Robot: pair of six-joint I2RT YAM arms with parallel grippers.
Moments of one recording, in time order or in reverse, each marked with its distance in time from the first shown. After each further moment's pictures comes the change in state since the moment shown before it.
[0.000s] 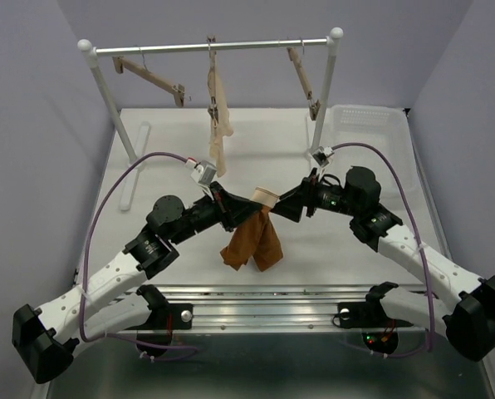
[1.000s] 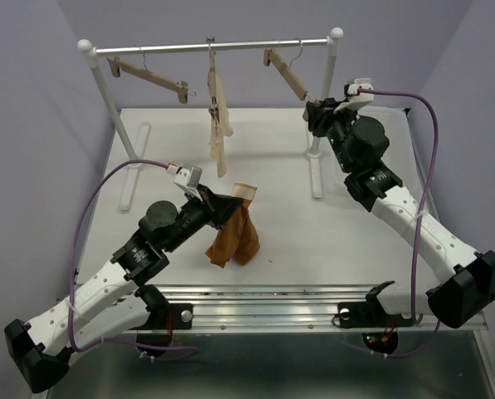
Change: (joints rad) left arm 0.000 -0.100 0.000 -0.193 -0.256 0.067; right arm -0.011 0.251 0.497 0.048 0.940 -0.463
